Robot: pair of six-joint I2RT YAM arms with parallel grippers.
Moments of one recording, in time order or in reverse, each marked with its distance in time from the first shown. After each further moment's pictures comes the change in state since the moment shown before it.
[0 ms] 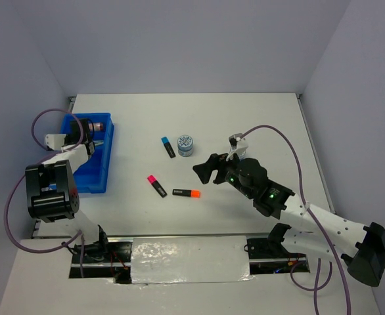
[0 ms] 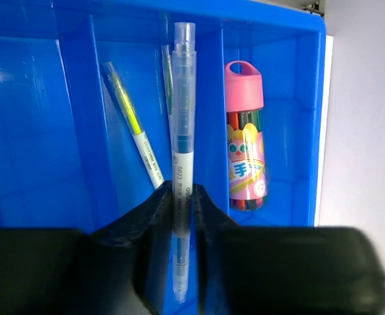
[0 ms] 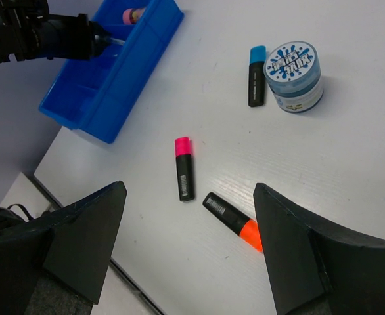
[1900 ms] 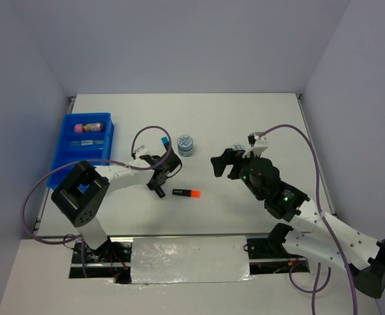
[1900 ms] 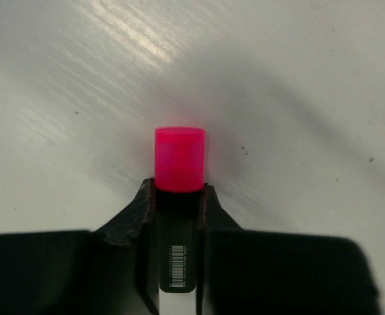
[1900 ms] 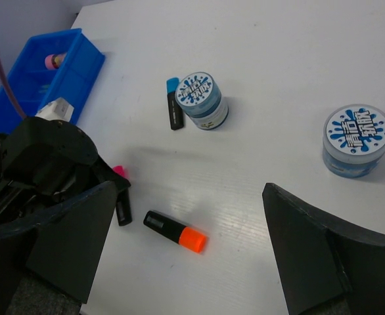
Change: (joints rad) left arm -0.920 0.063 0.037 -0.634 -0.039 0.003; right arm -0.055 -0.128 0.045 -0.214 0.219 -0.045
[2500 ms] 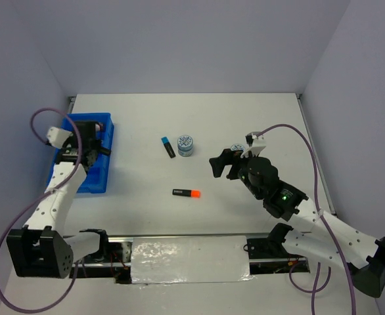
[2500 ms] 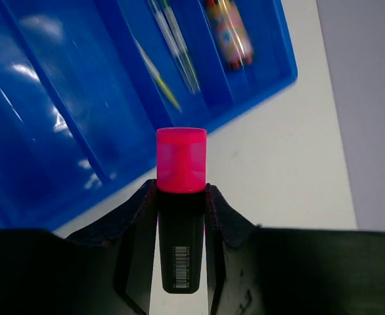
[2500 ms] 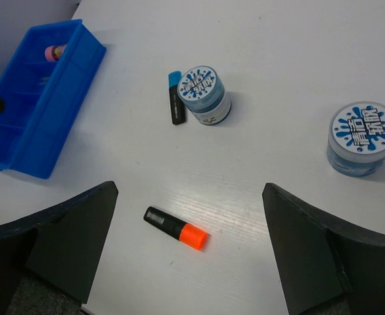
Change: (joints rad) left arm 0.626 -0.534 0.002 0.058 0.030 0.151; right arm -0.004 0.018 0.000 0.003 -0.026 -0.004
